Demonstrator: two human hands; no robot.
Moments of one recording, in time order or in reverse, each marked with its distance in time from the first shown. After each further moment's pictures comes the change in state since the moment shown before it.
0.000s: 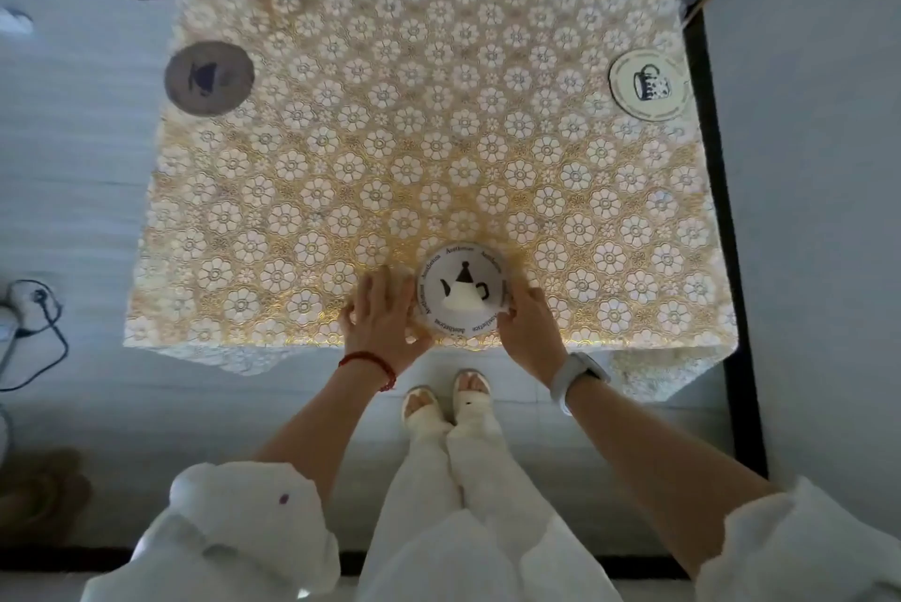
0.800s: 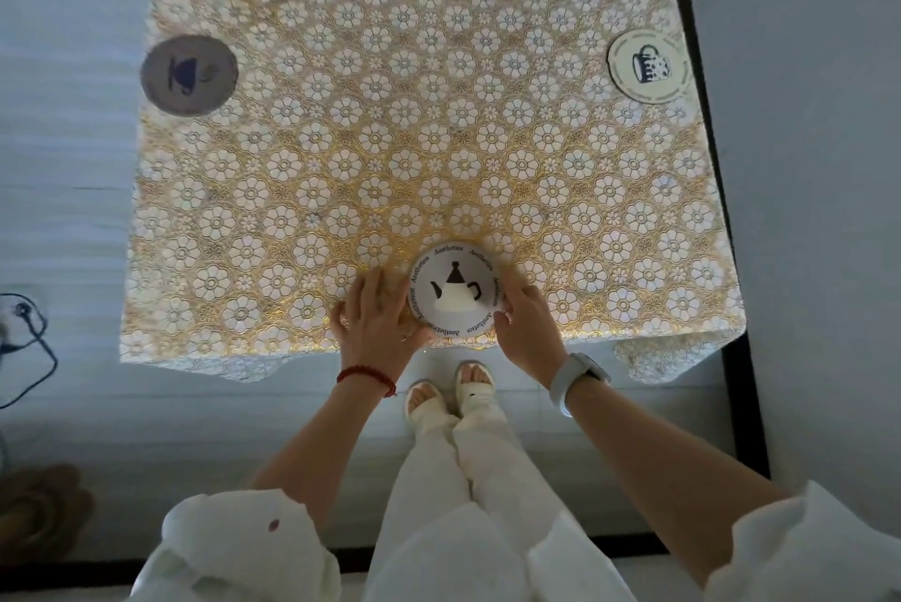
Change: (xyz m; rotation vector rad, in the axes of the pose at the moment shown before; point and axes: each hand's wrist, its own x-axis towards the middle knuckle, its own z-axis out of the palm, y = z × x) left_hand -0.003 -0.018 0.006 -0.056 0.159 0.004; right_hand -0.006 -0.009 0.016 -0.059 0.001 0.006
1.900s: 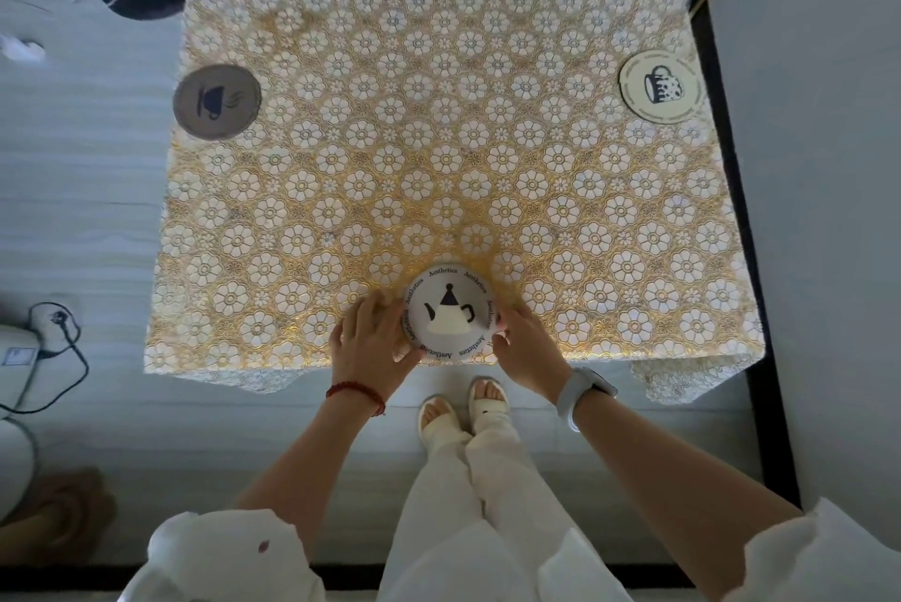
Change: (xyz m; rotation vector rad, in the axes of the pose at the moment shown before) left_hand -0.002 -0.012 -0.017 0.017 -0.071 -0.012; right_hand 0.007 -0.001 0.000 -0.058 -0.193 -0.031
